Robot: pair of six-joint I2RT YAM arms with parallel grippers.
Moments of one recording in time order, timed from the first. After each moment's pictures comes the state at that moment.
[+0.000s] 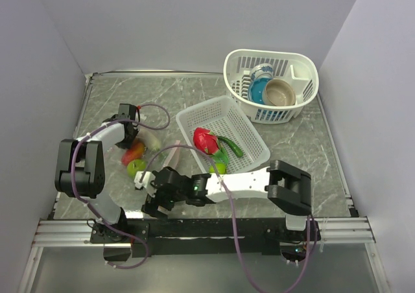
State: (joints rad) left arm -0.07 1.67 0.99 -0.45 -0.34 0.41; right arm 1.36 1.82 1.19 -0.04 -0.09 0.02
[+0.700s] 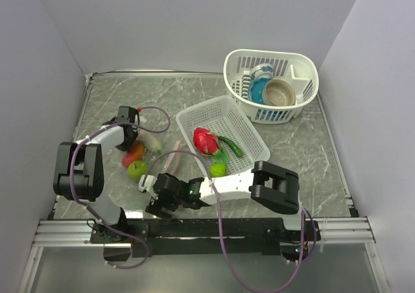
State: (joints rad) left arm -0.07 1.64 0.95 -0.43 -0.33 0.43; right arm 1.36 1.94 1.19 -0.05 0.05 0.02
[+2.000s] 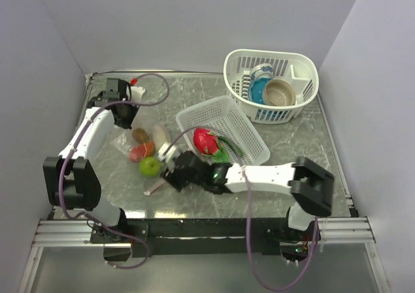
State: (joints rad) left arm -0.07 1.54 1.33 -0.79 -0.03 0.34; right arm 1.21 1.65 1.05 0.00 0.18 0.05
